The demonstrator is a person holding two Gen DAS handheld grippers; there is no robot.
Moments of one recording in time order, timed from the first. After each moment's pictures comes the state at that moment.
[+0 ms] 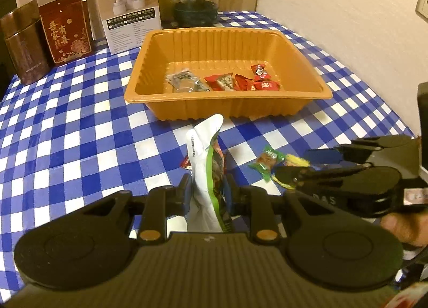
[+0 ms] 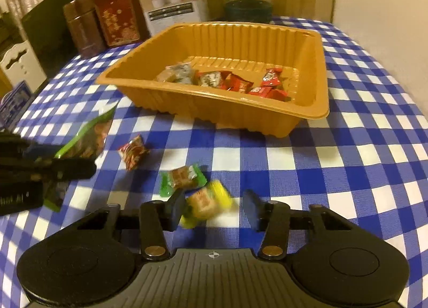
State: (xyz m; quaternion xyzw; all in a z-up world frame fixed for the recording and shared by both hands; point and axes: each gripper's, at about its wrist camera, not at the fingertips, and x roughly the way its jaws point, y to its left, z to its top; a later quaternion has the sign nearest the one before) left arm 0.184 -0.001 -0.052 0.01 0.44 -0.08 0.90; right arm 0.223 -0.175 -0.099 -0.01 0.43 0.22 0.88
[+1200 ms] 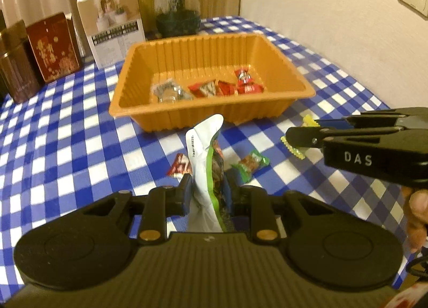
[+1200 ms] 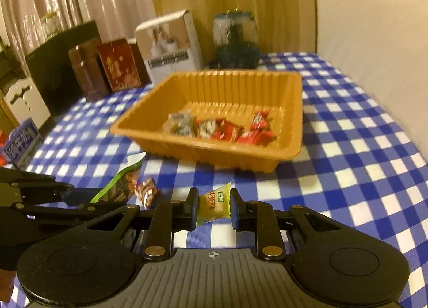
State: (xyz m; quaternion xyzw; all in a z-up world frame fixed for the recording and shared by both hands) left arm 0.176 -0.016 -0.046 0.04 0.41 -0.10 0.91; right arm 0.199 -0.197 -0.057 0.03 0.36 0.22 0.91
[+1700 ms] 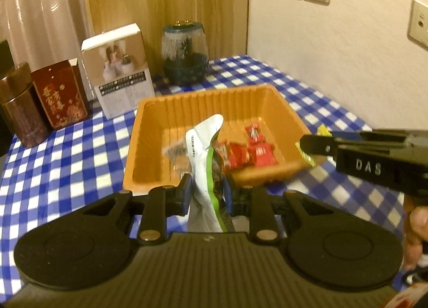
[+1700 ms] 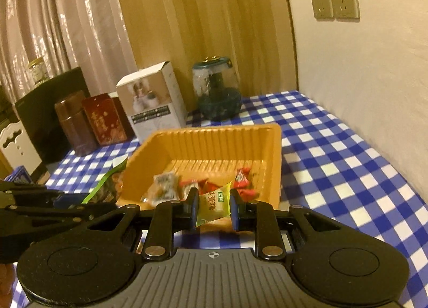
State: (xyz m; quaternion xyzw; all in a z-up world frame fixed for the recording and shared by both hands) left arm 0.226 -0.022 -0.004 0.05 0.35 -0.09 0.93; right arm 0.234 -0.213 -0.023 0.08 0.29 0.18 0.94
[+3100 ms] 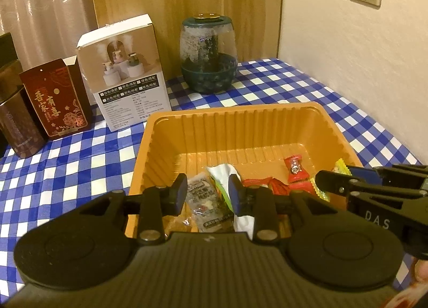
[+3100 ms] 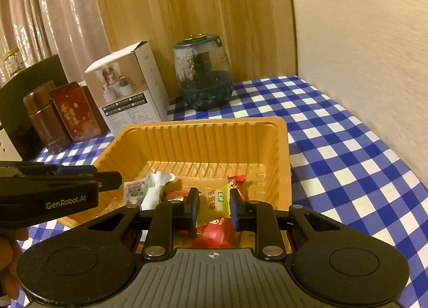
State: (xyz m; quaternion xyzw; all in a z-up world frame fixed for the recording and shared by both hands) left arm 0.320 -0.016 -0.028 0.04 0.36 -0.04 0.93; right arm 0.310 -0.195 -0.056 0.07 0.33 0.16 0.93
